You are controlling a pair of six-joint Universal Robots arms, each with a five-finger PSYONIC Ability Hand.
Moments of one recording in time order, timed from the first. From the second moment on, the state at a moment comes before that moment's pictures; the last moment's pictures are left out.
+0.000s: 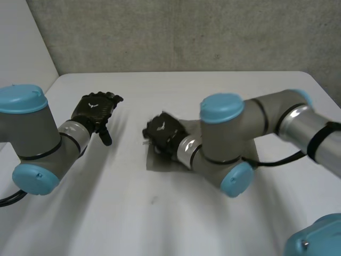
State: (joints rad) left arm 4.40 -2.08 -1.45 3.31 -1.44 3.39; right arm 2.29 -0.62 0.81 0.12 1.28 2.63; left_hand 0.17 0.17 0.17 0.17 0.03; right_hand 1.34 1.18 1.18 1.18 1.01
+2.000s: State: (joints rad) left arm 4.13 -2.22 -1.03 3.06 -1.46 3.06; right arm 1.99 -1.08 1.28 0.05 1.37 3.14; left_hand 0.17 0.17 0.17 0.17 0.03; right_hand 0.18 0.17 0.17 0.17 0.03
